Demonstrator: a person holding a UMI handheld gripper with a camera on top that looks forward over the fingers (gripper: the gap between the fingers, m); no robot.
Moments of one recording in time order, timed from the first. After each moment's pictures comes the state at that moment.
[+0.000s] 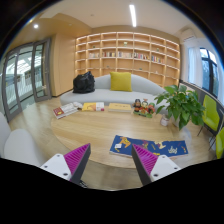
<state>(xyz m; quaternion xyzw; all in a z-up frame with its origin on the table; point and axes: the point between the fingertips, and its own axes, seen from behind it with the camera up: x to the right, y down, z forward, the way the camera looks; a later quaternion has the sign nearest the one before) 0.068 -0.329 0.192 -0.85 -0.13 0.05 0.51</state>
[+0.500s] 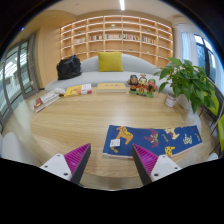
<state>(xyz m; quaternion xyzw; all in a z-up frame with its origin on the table) 0.062 -0.216 0.060 -0.90 -0.08 0.03 0.43</state>
